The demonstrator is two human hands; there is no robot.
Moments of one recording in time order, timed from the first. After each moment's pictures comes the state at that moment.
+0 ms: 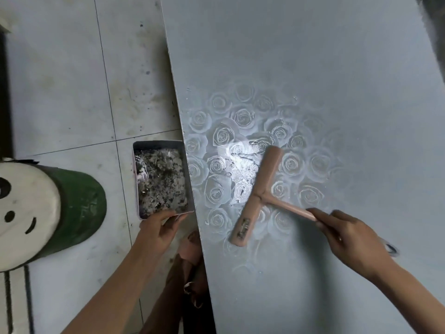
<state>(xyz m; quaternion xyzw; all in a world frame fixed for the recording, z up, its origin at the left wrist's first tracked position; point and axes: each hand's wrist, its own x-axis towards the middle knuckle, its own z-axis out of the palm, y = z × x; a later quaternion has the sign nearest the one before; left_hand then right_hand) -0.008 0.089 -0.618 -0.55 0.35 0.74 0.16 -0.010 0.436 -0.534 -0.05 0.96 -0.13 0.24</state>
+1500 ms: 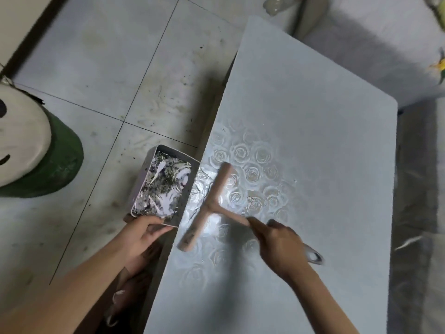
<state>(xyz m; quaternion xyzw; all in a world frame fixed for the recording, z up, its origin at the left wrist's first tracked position) -0.003 0.087 -0.644 -0.54 0.22 0.80 0.12 -0.125 0.341 -0.513 -0.26 0.94 0.02 0.23</state>
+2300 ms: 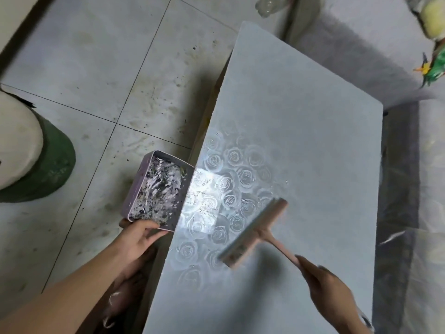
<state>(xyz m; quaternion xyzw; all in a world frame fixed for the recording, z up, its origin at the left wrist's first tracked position) -0.012 0.080 -0.638 -0.59 0.17 0.78 0.13 -0.092 0.446 -0.475 -0.05 0.96 0.05 0.28</state>
